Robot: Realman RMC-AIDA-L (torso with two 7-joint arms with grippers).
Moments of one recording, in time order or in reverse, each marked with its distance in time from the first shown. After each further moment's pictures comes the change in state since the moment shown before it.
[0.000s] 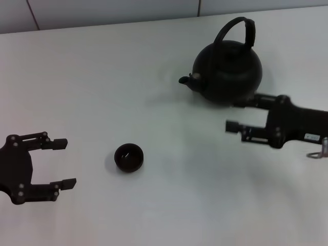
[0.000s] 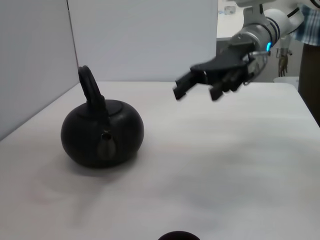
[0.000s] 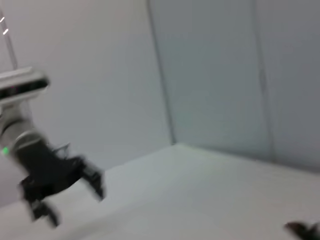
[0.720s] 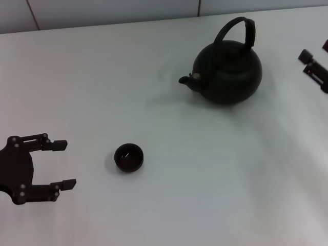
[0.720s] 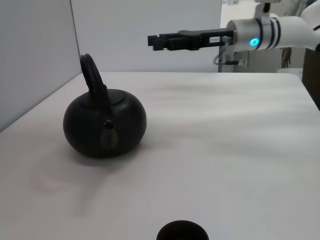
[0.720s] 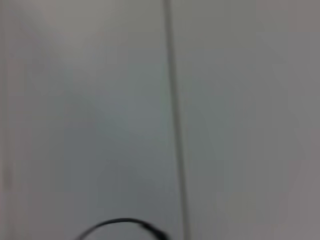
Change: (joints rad) left arm -0.004 -0.005 -0.001 -0.001 0.027 -0.020 0.000; right arm -0.068 0.000 0.161 0.257 0.476 0.325 -0.370
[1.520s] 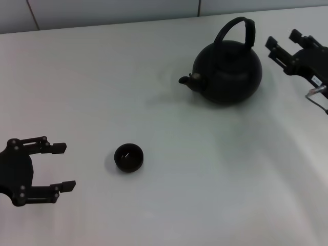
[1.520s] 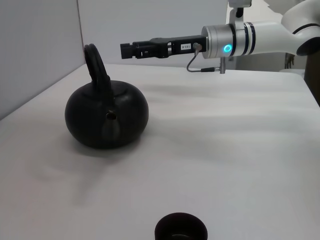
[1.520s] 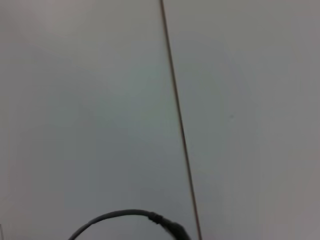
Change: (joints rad) left arm -0.001 -0.005 -0.011 0.000 0.022 -0.001 -0.035; right arm 0.157 0.000 0.029 0.139 -0.008 0.171 -0.058
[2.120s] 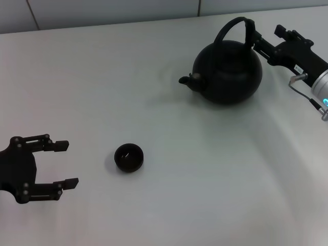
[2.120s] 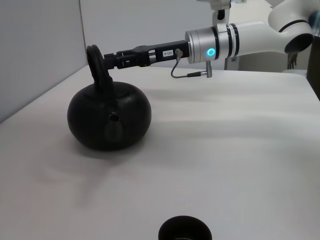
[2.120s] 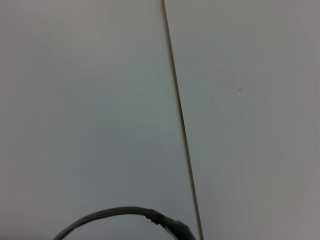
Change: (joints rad) left arm -0.004 -0.009 0.000 0.001 0.002 -0.013 -0.001; right arm 0.097 0.001 0.001 0.040 0.009 0.153 0.000
